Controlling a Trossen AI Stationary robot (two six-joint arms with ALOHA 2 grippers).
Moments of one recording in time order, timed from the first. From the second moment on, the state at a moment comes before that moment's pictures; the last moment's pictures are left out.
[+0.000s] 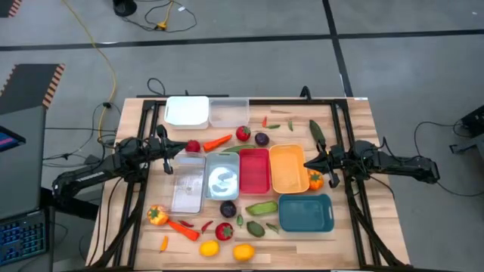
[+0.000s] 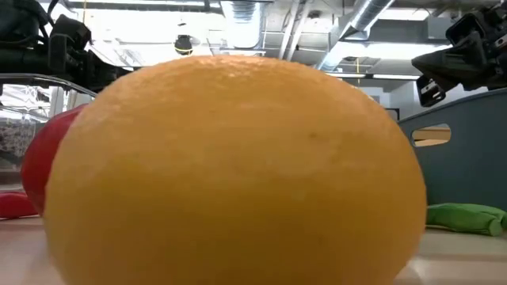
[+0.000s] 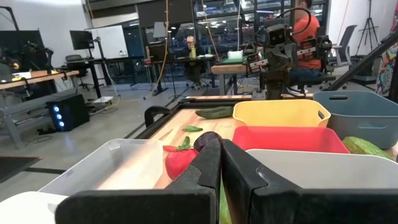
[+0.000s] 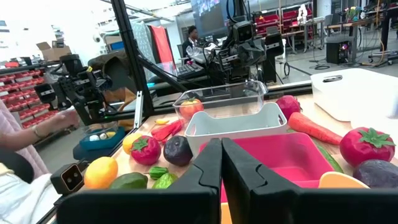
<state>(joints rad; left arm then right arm) 0.36 0.01 0.01 0.04 0.09 0.09 -0.11 0.01 0.02 0.01 -0.23 0.16</state>
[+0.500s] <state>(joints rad) 0.36 0.01 0.01 0.04 0.09 0.11 -0.11 0.01 0.02 0.01 -0.23 0.12</state>
